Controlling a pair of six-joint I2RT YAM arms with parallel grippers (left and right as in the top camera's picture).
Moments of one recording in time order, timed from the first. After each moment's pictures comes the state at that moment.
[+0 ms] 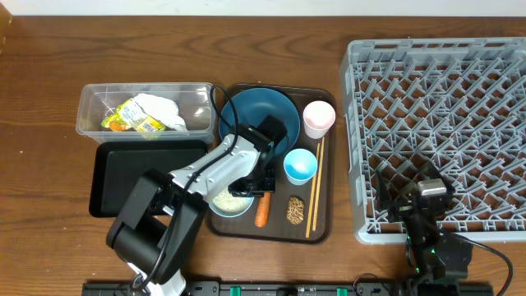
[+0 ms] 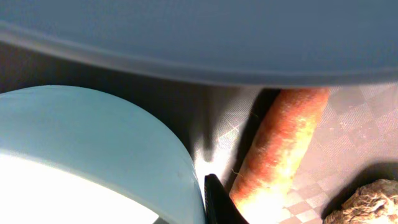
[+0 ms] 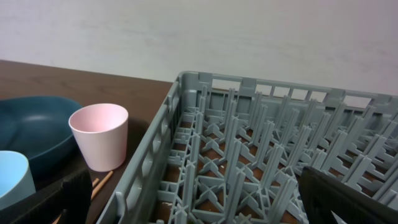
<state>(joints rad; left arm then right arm) -0.60 1.84 1.13 -0.94 0.10 -0.60 -0.02 0.01 0.01 -0.06 -0.16 -0.07</state>
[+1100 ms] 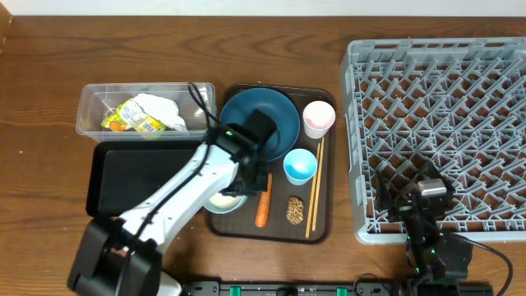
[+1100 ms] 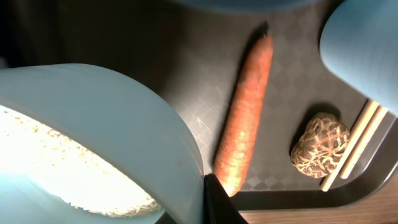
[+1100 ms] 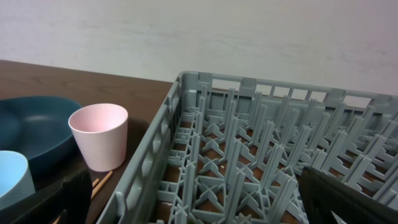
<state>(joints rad) -0.56 1.58 1.13 -1.05 0.09 -0.57 -0.02 0.01 0.01 -0.06 -0.16 -0.07</state>
